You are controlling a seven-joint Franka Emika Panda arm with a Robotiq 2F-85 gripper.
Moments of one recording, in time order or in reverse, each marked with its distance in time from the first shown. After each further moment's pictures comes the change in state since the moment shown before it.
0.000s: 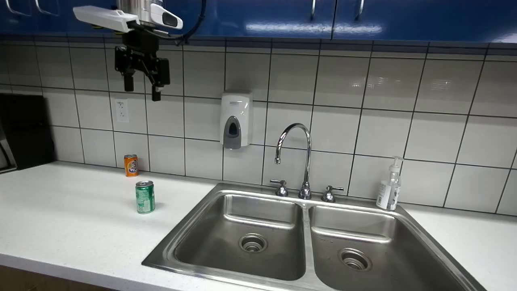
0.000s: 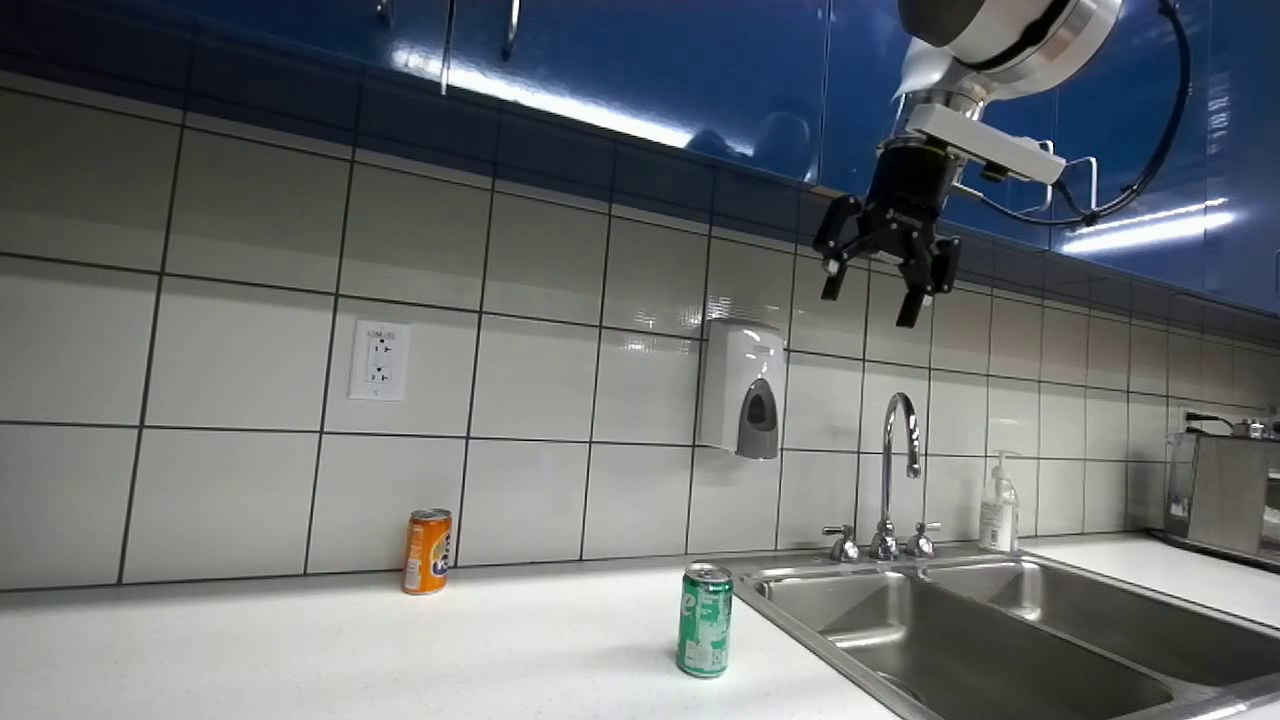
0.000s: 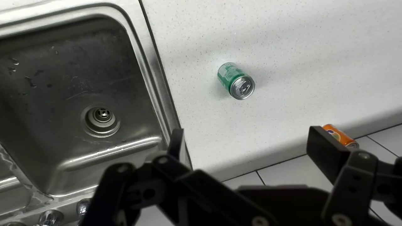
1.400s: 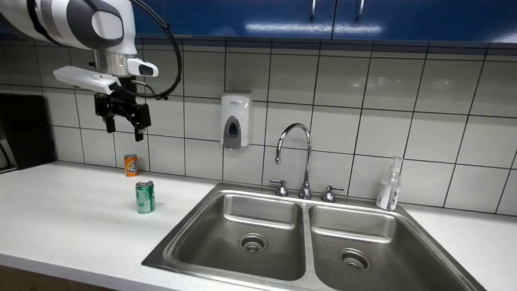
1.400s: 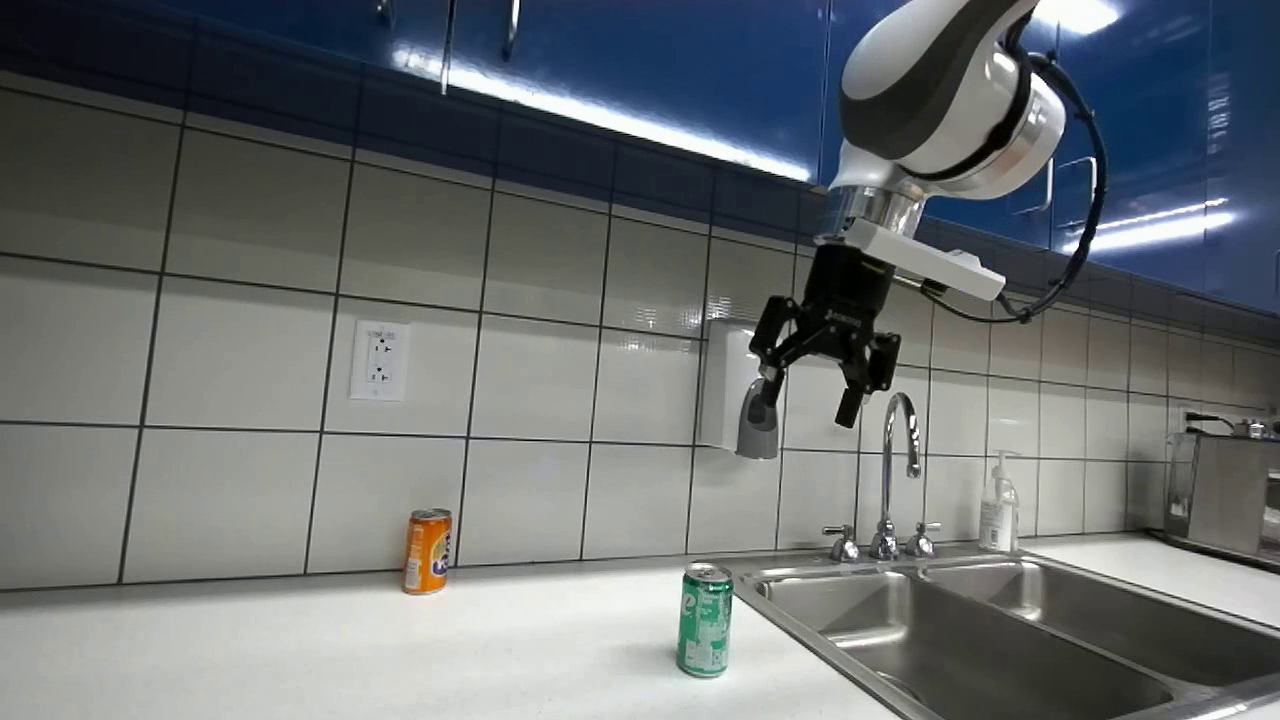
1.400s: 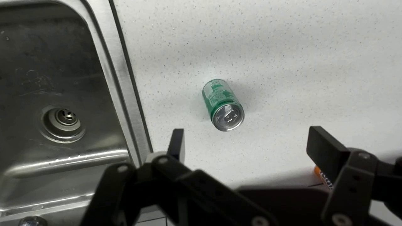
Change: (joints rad) arm 0.068 0.077 0.113 -0.232 0.014 0.352 0.000
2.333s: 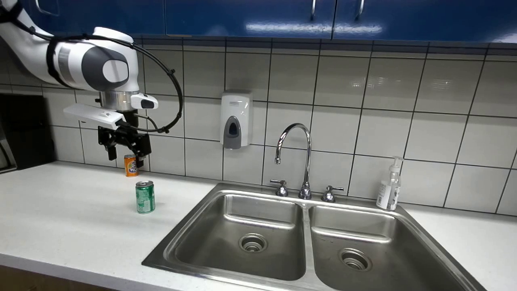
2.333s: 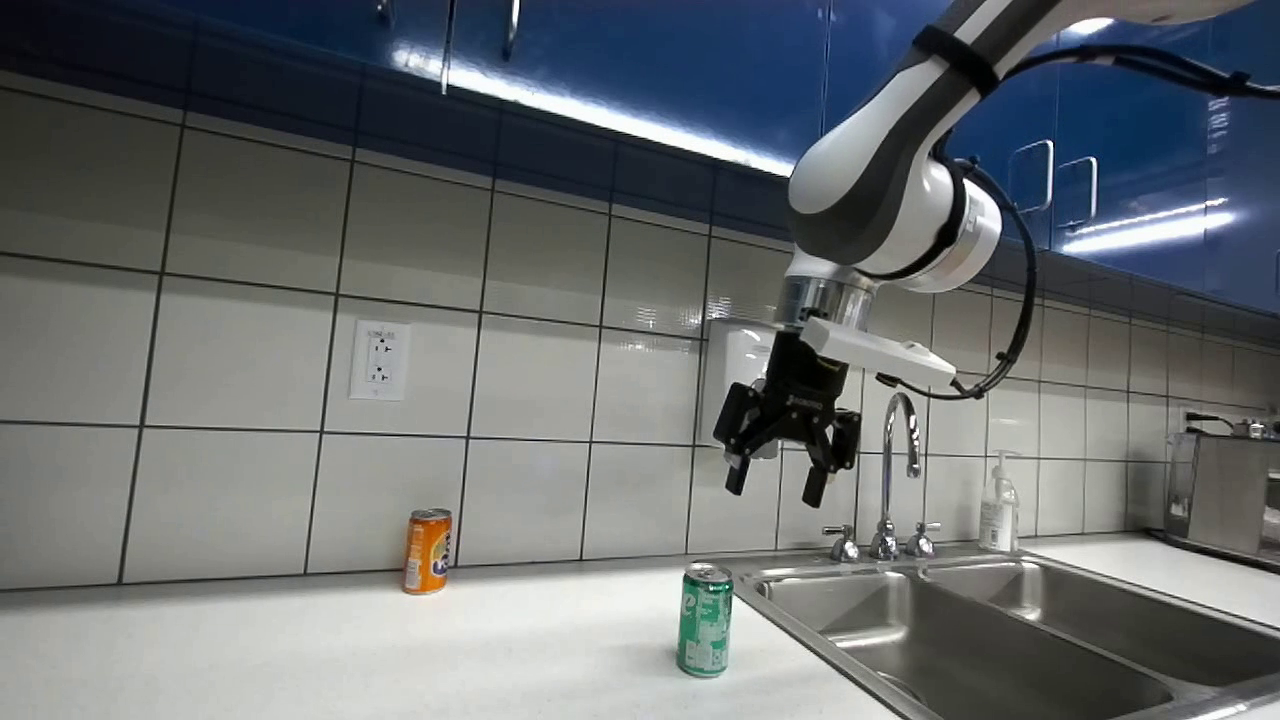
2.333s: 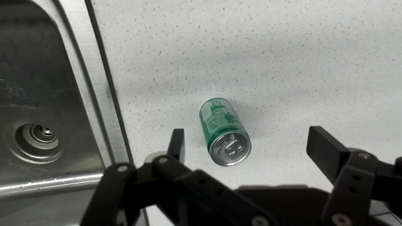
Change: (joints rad) arm 0.038 0.222 0.014 -0.009 -0.008 0.181 -0.001
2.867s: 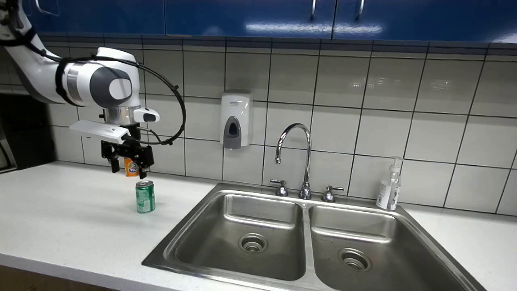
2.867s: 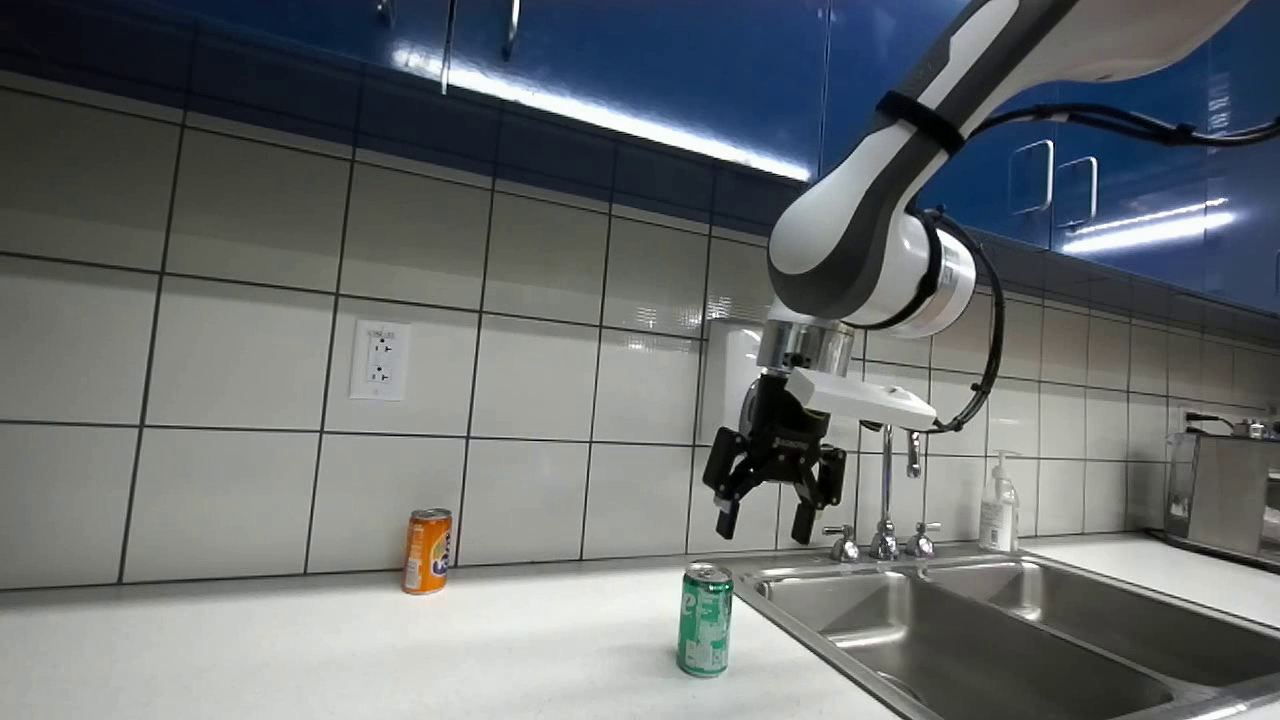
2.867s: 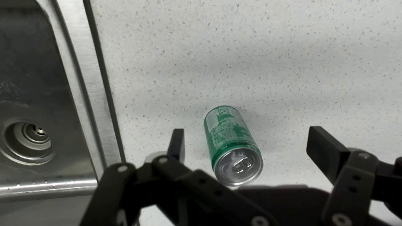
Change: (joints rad) arm 0.005 0.120 0.004 0.013 -0.052 0.087 0.000
